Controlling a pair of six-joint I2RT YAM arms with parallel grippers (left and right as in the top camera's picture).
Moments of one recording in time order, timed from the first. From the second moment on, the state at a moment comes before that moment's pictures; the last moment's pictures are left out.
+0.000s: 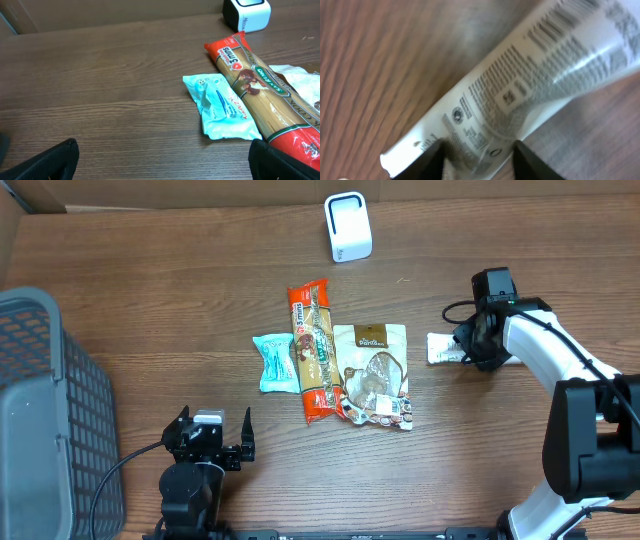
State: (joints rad) left arm -0.04 0.02 0.14 -0.46 -0.06 0.06; right arm 0.08 1.85 1.19 -0.70 0.08 0.99
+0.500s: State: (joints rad) left arm -0.04 0.02 0.14 -0.46 -0.06 0.06; right arm 0.12 1.86 1.17 -0.70 -0.39 0.03
